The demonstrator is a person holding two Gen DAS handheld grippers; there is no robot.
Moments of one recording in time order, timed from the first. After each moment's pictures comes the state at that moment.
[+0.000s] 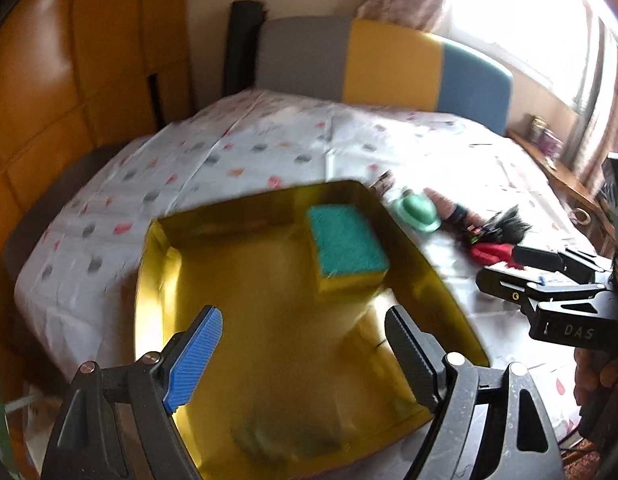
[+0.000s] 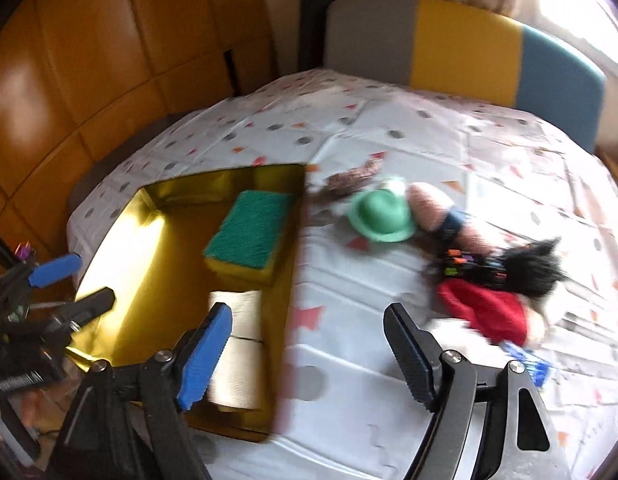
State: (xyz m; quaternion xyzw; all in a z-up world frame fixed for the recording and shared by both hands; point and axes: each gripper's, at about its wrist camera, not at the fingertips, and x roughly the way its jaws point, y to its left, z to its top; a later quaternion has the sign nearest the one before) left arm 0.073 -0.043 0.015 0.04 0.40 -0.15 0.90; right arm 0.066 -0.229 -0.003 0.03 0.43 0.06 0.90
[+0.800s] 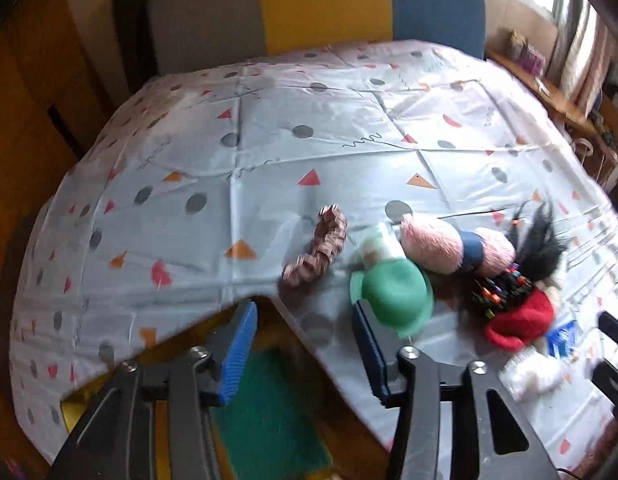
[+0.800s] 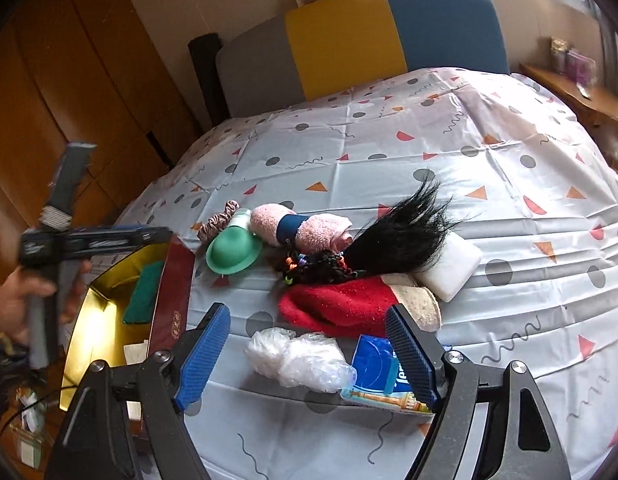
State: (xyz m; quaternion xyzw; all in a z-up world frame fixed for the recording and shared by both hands) left arm 0.254 -0.209 -0.014 0.17 0.49 -0.20 0.83; right arm 0.041 -0.385 -0.018 0.18 0.38 -0.02 0.91
